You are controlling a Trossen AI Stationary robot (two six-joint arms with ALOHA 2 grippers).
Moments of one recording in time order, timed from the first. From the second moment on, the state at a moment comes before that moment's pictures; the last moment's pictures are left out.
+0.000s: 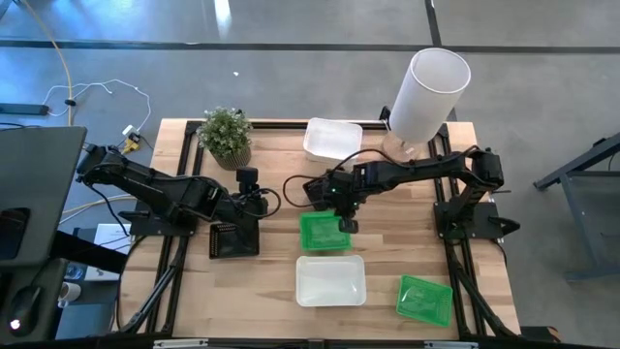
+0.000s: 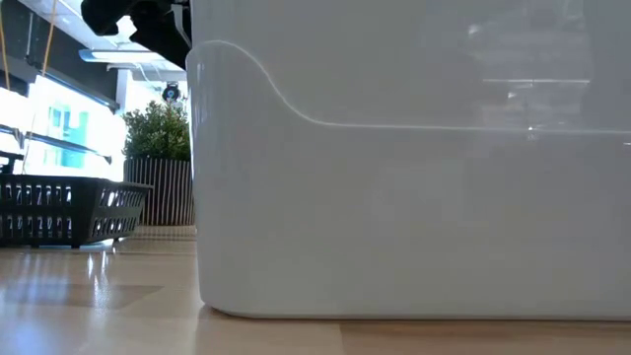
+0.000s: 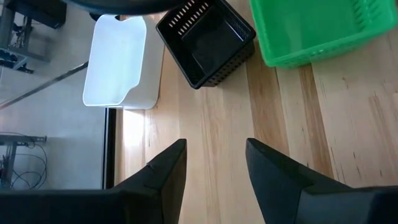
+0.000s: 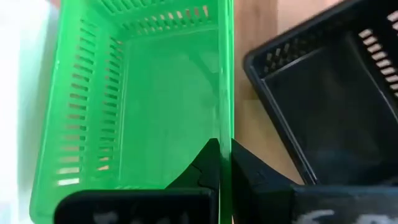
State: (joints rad) left arm -0.18 1.26 1.05 -0.83 -0.61 0.09; right arm -0.06 1.74 1.26 -0.70 -0.17 -0.03
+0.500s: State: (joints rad) left arm -0.18 1.26 1.05 -0.83 -0.66 0.06; right arm -0.06 1.74 1.26 -0.71 -0.11 0.10
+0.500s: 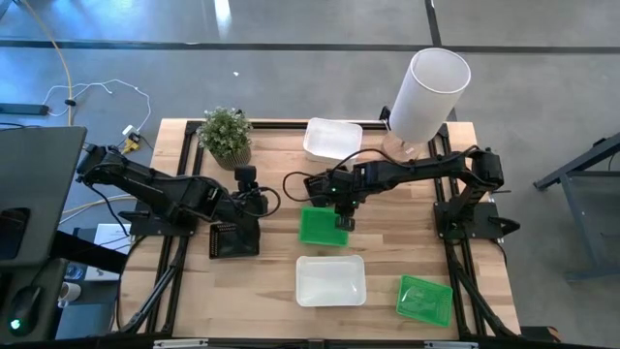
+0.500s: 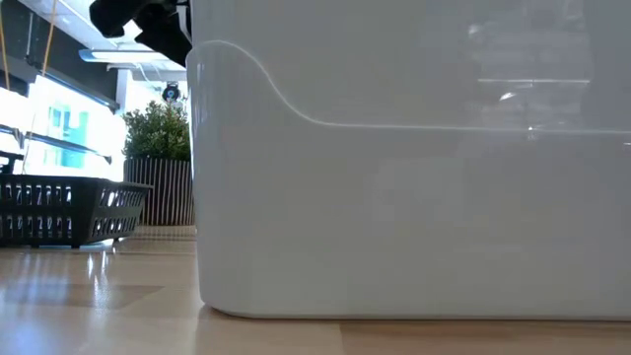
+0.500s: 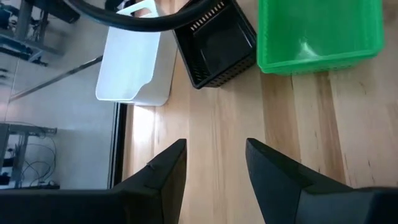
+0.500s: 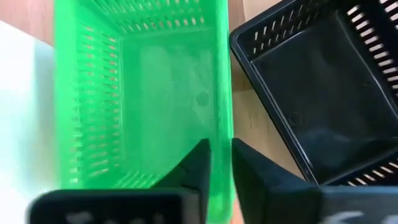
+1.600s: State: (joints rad) left arm 0.28 1.26 1.05 -0.41 -0.35 0.43; right arm -0.10 1.48 1.26 -0.75 0.20 0.09
